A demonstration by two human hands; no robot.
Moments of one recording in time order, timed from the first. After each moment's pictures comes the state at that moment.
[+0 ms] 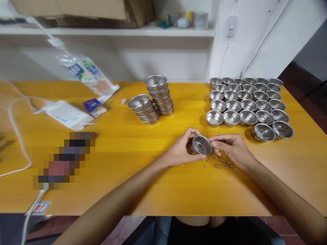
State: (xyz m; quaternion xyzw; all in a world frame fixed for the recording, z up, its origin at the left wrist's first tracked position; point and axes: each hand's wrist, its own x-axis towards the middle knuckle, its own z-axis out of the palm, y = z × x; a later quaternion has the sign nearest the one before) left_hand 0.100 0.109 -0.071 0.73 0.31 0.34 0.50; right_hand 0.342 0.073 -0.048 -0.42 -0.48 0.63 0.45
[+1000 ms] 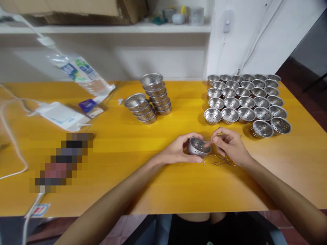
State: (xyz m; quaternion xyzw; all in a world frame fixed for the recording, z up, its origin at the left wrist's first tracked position) left_hand 0.094 0.108 -0.048 0.66 0.30 0.24 0.65; right_hand 0.338 0.074 -0.048 -0.38 -0.54 0.60 0.45
